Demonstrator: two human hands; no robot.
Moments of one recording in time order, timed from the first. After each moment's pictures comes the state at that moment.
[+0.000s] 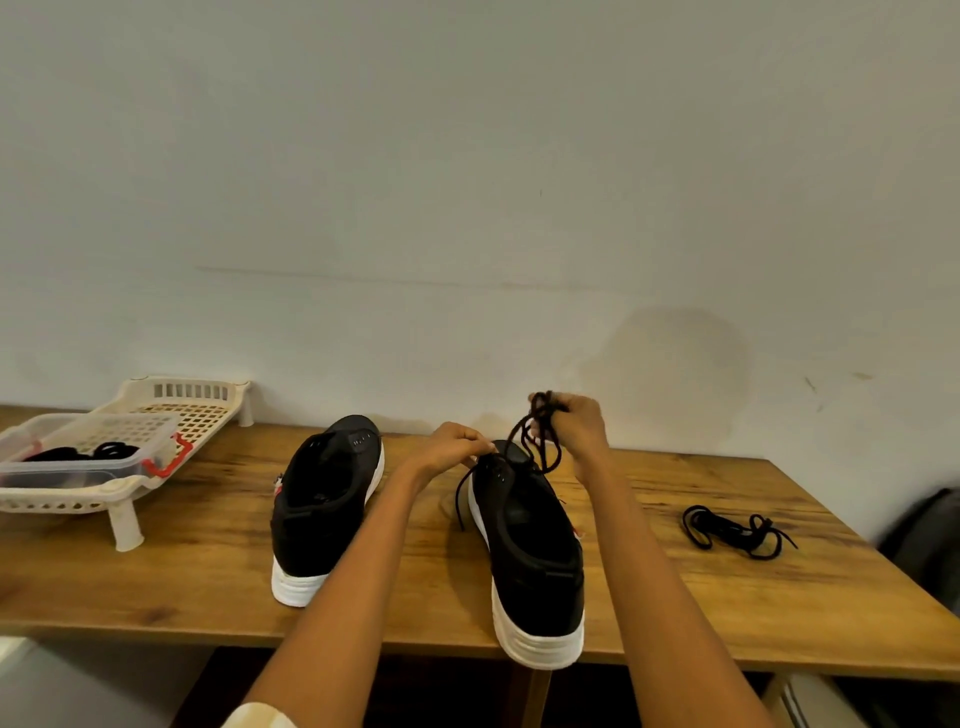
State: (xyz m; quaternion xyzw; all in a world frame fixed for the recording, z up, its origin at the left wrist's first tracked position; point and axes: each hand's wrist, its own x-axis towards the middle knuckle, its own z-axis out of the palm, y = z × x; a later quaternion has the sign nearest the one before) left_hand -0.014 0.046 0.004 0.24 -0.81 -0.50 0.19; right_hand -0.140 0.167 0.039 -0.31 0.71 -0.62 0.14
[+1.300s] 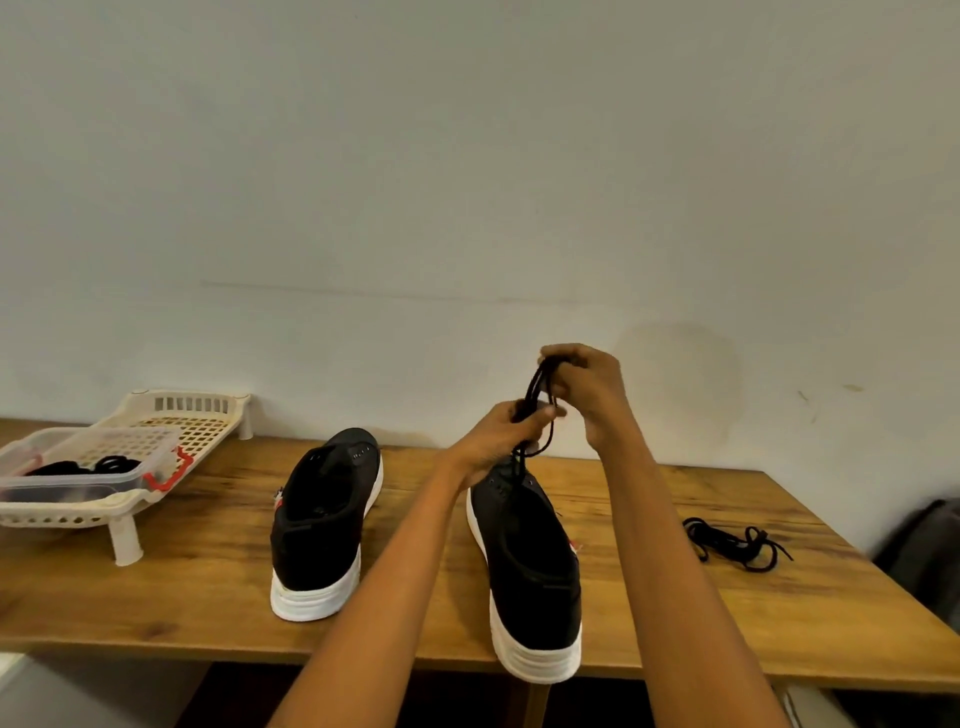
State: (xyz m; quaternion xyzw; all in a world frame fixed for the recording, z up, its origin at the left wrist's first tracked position) left_hand -0.036 0.100 0.047 0.07 -0.75 -0.61 0.26; right_hand -0.119 0.190 0.110 -0.34 0.61 -0.71 0.13
